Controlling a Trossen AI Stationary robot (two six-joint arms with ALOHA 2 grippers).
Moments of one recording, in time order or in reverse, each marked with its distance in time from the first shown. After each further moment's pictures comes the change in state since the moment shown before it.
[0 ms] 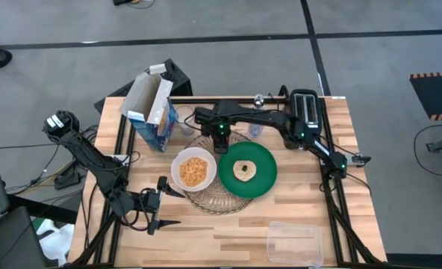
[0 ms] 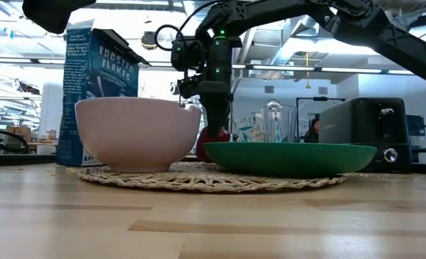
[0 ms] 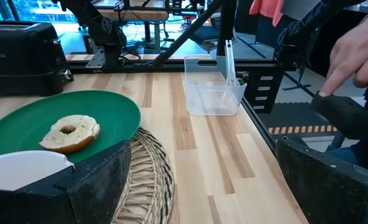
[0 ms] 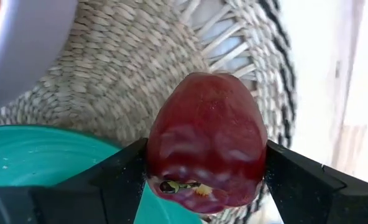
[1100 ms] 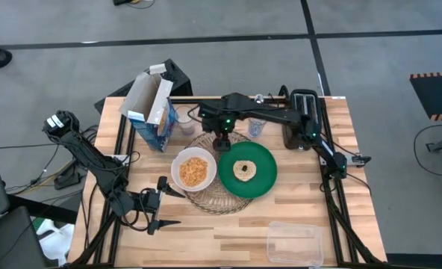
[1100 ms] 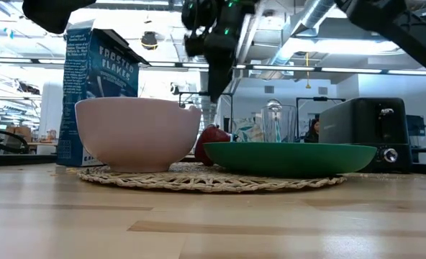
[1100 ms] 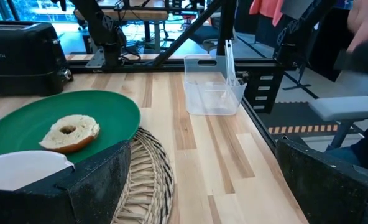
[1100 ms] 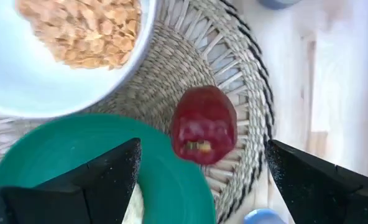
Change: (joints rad) left arm 0.000 0.000 0.000 -0.002 0.001 0.000; right arm 0.022 -0.142 0.015 -0.008 -0.046 -0.016
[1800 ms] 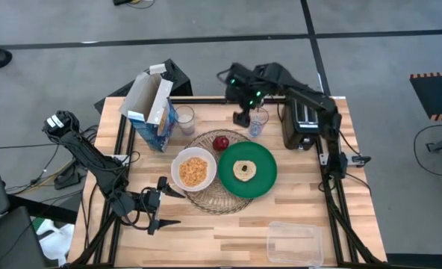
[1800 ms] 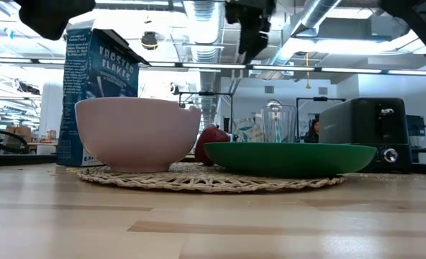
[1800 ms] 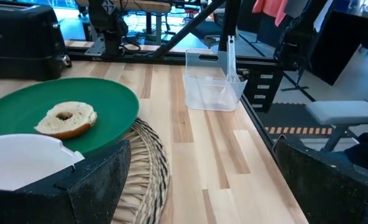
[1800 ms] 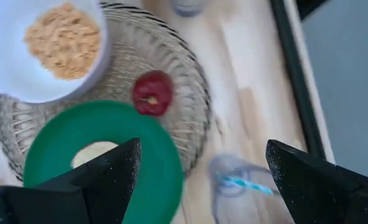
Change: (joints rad) left arm 0.000 0.000 0.000 -0.028 0.002 -0.078; right arm -0.137 -0.268 0.002 -0.123 -0.003 0.082
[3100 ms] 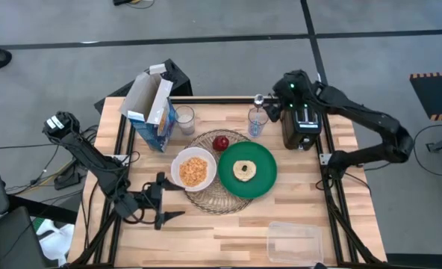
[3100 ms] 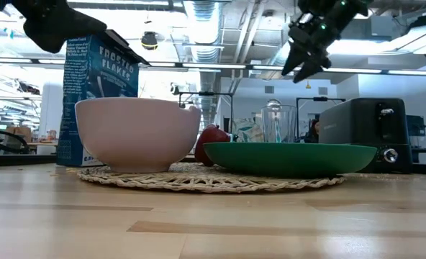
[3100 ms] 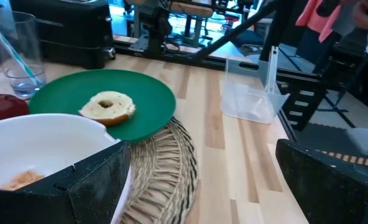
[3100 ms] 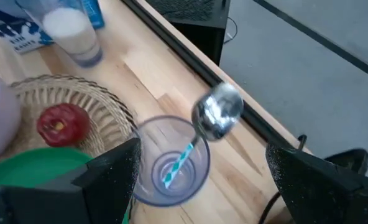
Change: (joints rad) left arm 0.016 0.023 0.000 -0.028 -0.146 -0.127; right arm -0.254 -0.780 -1.183 0.838 0.056 0.185
